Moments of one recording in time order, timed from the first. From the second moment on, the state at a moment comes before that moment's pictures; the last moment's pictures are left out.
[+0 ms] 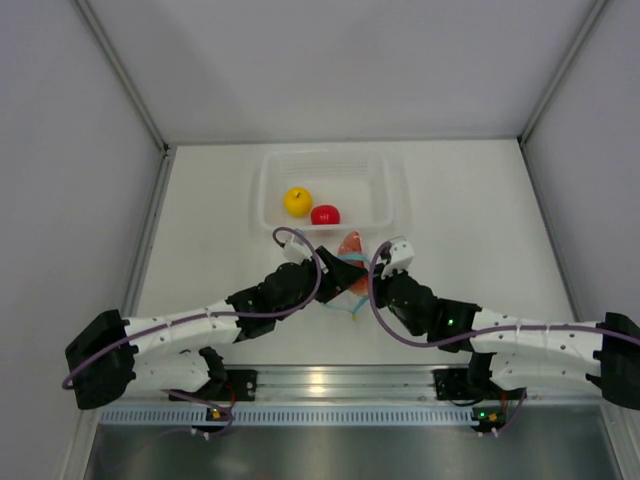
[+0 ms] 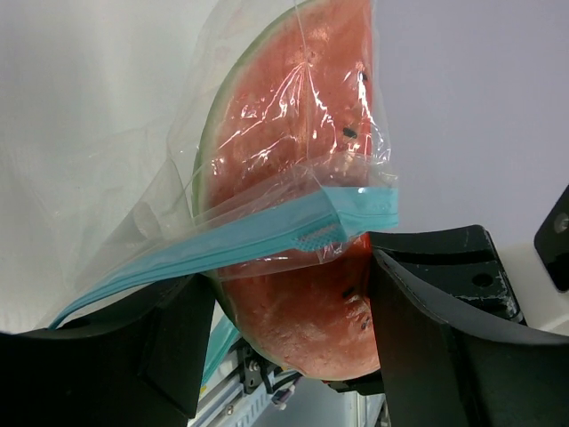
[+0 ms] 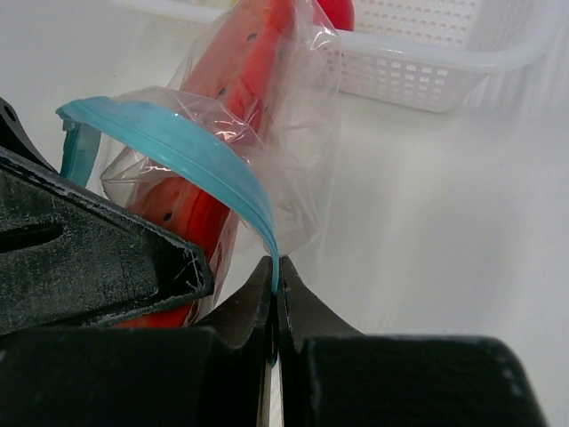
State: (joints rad) left arm -1.05 1.14 0.57 0.29 -0.21 -1.28; right arm 1.16 0.99 0.52 0.08 0.62 0.43
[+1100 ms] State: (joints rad) left arm -1.04 1.18 0.55 0.44 0.07 -1.33; right arm 1.01 0.83 0.46 0.11 0.61 0.44
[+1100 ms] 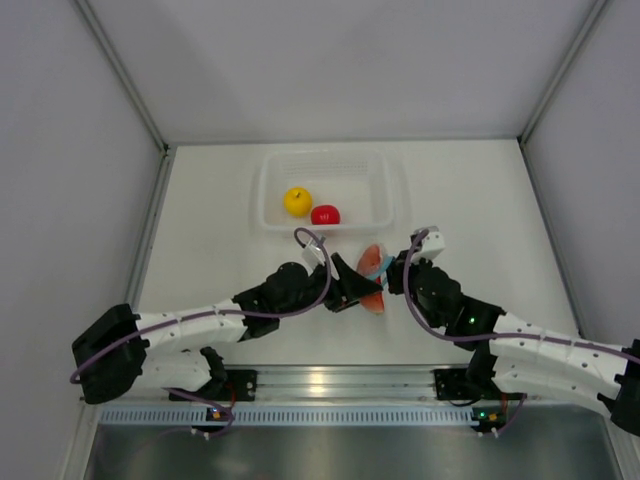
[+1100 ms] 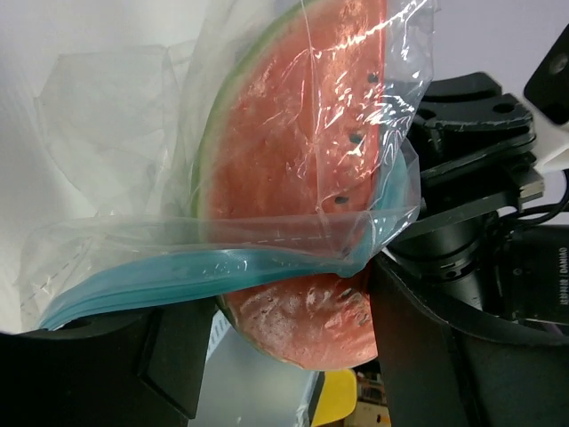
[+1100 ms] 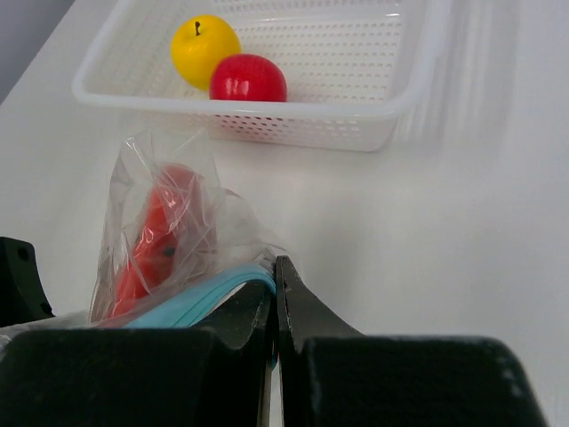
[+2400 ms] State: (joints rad) left arm -1.08 1.39 0.77 0.03 0.17 -0.78; right arm 0.81 1.10 0.86 -0.48 0.53 0.50
